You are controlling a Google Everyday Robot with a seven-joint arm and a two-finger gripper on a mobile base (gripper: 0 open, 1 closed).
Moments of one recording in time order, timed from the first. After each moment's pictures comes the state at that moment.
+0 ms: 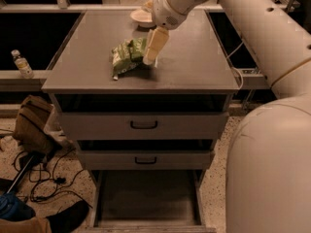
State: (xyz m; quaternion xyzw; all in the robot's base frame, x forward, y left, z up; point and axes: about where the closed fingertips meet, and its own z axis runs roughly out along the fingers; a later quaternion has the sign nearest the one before) arm 0.727 0.014 0.937 -0.71 0.60 0.06 0.35
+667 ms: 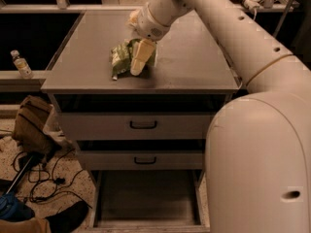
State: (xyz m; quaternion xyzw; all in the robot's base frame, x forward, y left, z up) arm 0.724 0.057 0.898 -0.74 0.58 0.11 0.32
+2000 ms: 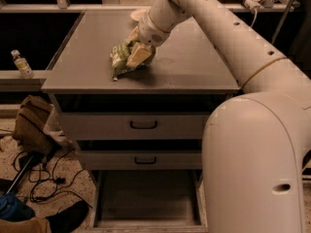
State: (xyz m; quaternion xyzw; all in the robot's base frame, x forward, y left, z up) arm 0.726 0.058 0.873 -0.73 0.59 0.13 0.31
